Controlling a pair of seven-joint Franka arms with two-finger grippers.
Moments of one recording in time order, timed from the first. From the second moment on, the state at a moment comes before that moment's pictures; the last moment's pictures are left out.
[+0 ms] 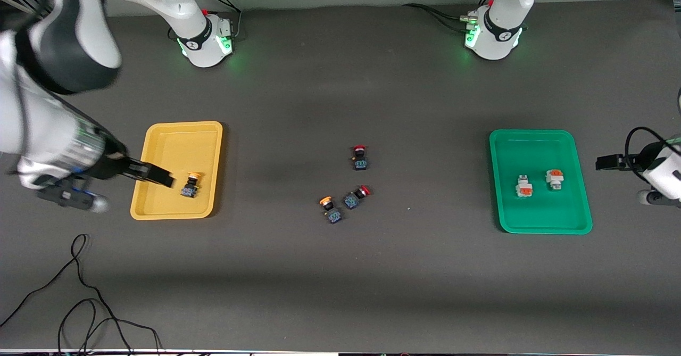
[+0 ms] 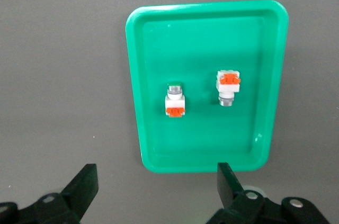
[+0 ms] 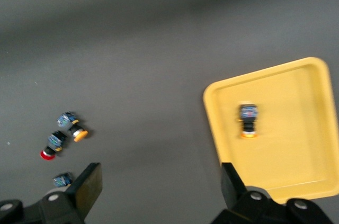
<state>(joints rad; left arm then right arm) 0.20 0.25 -0.03 -1.67 0.08 1.72 0.21 0.27 0.28 -0.09 -1.48 0.15 1.76 0.44</state>
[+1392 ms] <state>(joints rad) -0.13 -0.05 0.09 -1.65 -0.02 1.54 0.03 0.66 0.88 -0.09 -1.20 0.13 2.21 0.36</state>
